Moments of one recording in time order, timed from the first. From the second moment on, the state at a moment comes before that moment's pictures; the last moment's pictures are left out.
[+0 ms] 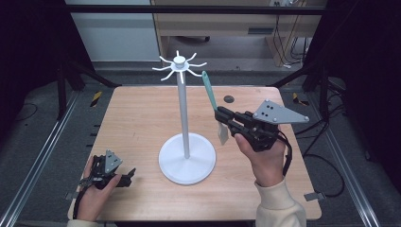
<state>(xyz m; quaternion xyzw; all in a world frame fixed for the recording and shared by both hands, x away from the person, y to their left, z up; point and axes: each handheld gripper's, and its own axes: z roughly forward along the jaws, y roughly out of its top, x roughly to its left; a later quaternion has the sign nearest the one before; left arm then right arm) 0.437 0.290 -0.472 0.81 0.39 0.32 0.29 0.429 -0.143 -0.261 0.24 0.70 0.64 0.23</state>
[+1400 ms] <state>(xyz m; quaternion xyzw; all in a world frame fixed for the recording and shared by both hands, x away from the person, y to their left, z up) 0.437 0.290 -0.473 0.81 0.39 0.31 0.29 0.441 -0.126 -0.267 0.25 0.70 0.63 0.21</state>
